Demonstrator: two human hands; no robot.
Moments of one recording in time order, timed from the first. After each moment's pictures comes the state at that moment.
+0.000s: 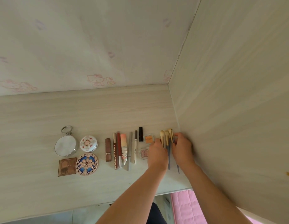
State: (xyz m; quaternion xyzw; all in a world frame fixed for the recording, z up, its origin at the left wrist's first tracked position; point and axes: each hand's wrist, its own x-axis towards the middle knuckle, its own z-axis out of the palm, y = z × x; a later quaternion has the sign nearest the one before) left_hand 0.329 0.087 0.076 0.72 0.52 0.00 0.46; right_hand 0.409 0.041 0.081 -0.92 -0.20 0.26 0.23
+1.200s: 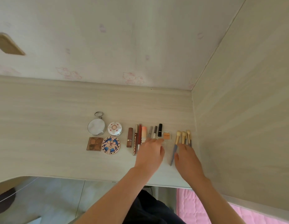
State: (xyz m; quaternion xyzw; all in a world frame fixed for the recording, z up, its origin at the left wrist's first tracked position) left_hand 0.227 0.102 0.127 0.87 0.39 0.12 0.28; right_hand 0.354 0.015 0.120 -0.86 -0.45 0.23 0.08
